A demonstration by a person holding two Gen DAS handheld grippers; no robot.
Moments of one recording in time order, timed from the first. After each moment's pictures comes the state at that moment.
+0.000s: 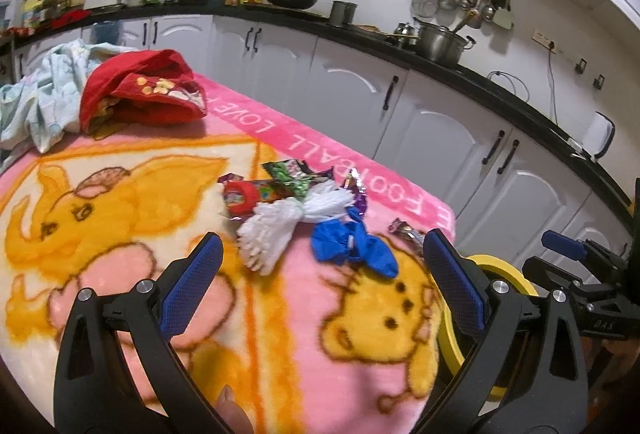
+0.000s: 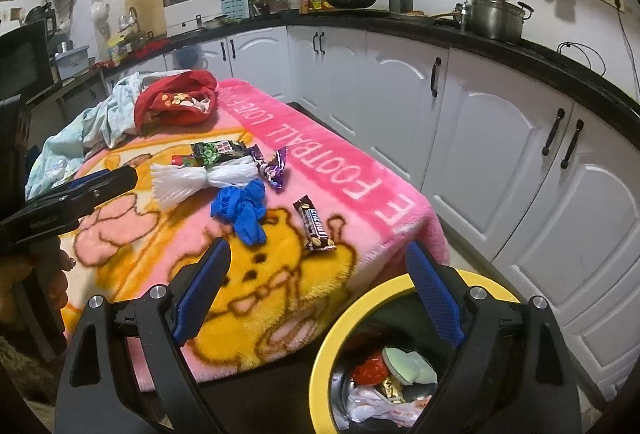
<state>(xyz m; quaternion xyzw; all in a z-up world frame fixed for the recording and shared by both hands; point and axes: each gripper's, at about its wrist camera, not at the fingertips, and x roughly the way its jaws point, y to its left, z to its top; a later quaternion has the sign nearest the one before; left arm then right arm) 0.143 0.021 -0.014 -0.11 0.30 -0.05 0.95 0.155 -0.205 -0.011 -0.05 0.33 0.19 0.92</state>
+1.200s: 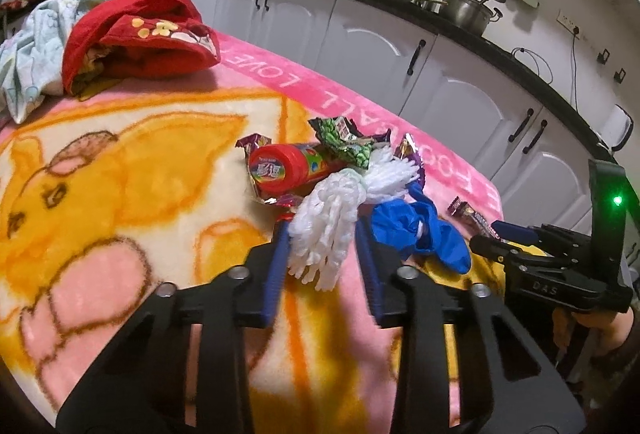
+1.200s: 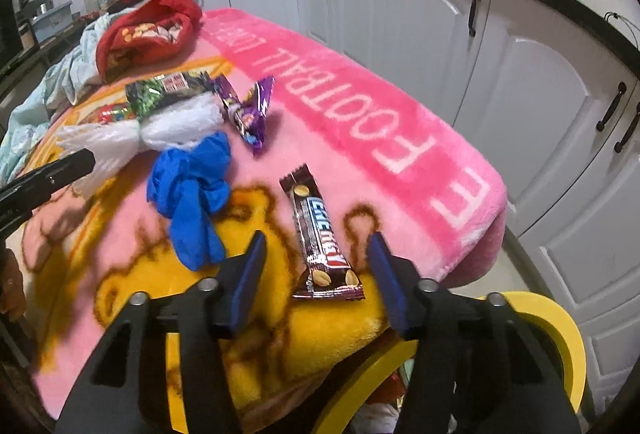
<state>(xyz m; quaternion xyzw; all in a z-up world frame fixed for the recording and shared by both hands) 0.196 0.050 -0.065 -0.12 0.36 -0.05 0.92 0.260 -0.158 -0.095 -0.07 0.43 0.21 0.87</state>
